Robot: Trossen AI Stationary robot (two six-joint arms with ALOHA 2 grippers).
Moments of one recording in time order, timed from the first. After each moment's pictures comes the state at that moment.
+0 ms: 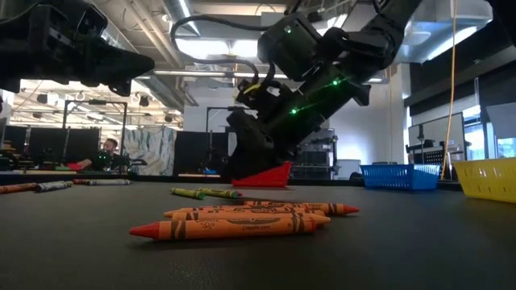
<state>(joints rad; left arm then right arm) -0.05 0.66 0.02 0.65 -0.07 0.00 0.09 2.04 1.11 0.23 0.33 0.29</state>
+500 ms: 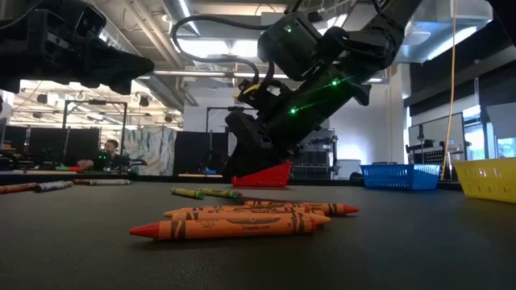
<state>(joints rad) -0.05 0.66 0.02 0.64 -0.06 0.06 0.10 2.04 1.11 0.24 0.38 0.31</state>
